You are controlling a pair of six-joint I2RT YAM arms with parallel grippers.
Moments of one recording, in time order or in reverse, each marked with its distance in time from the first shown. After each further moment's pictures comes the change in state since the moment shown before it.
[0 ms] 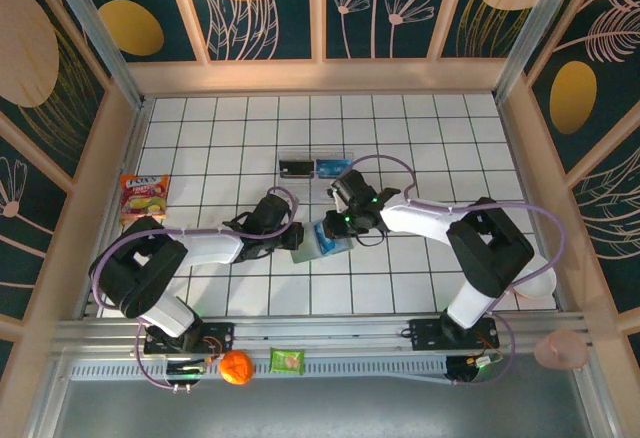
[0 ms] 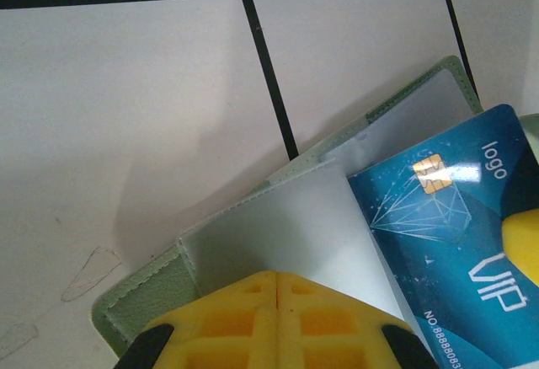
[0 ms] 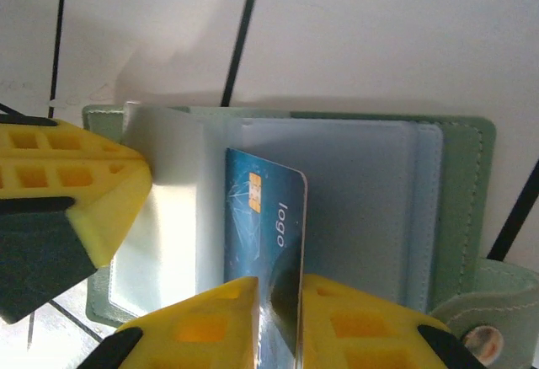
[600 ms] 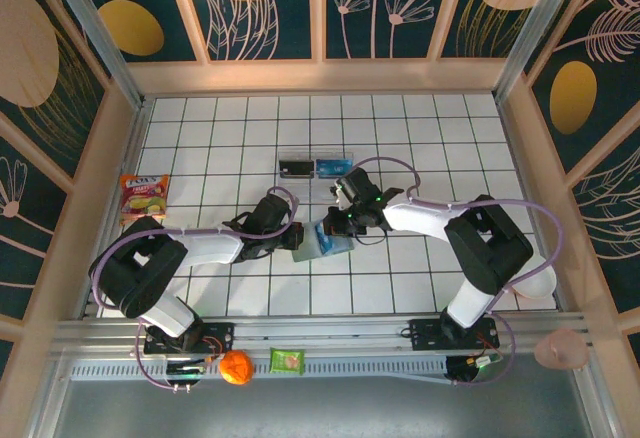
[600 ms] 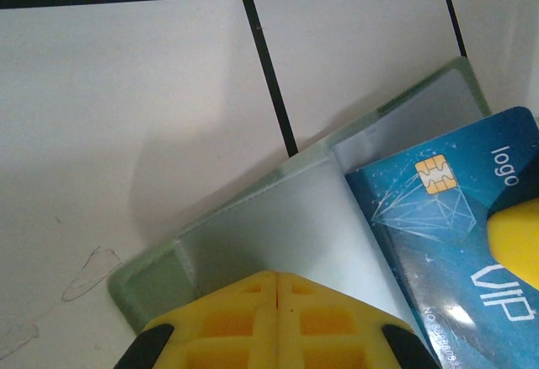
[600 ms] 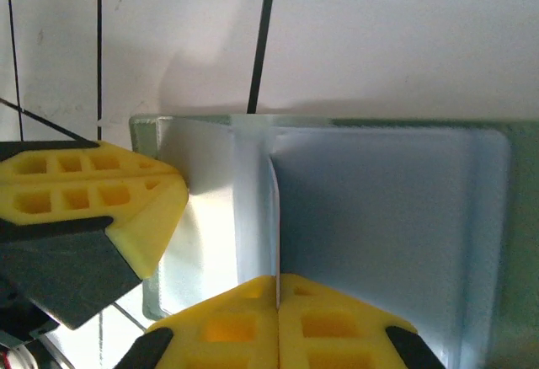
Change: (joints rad) left arm 0.000 0.000 0.000 0.000 0.000 0.000; right arm -0.034 0.014 -0.019 0.072 -0.111 0.095
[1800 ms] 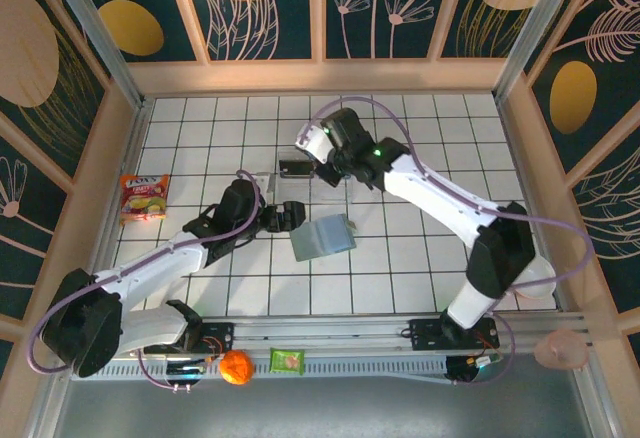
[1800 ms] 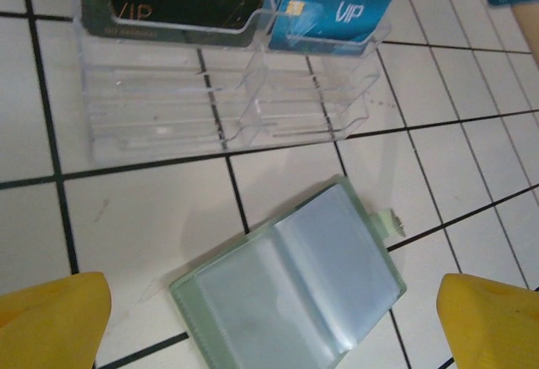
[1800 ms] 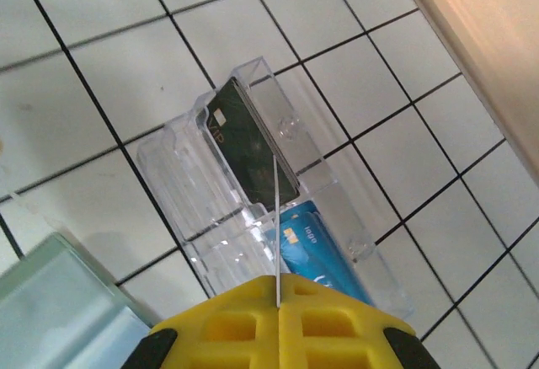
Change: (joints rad) left arm 0.092 -0.384 0.027 -0.204 -0.020 -0.005; right arm 0.034 0.015 0.616 -0.366 0.414 -1.075
